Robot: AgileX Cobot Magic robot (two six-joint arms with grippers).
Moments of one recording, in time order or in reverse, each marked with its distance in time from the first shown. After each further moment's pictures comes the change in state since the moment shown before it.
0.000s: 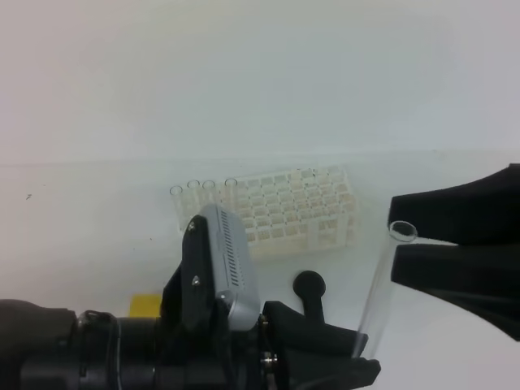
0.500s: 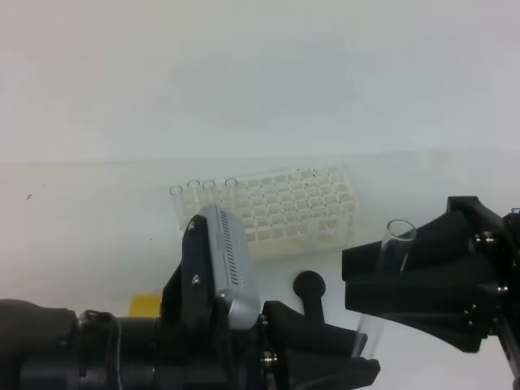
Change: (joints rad) left arm 0.000 0.000 0.000 0.022 0.003 -0.031; right arm 0.087 0.095 -0.002 -0.001 -0.003 -0.035
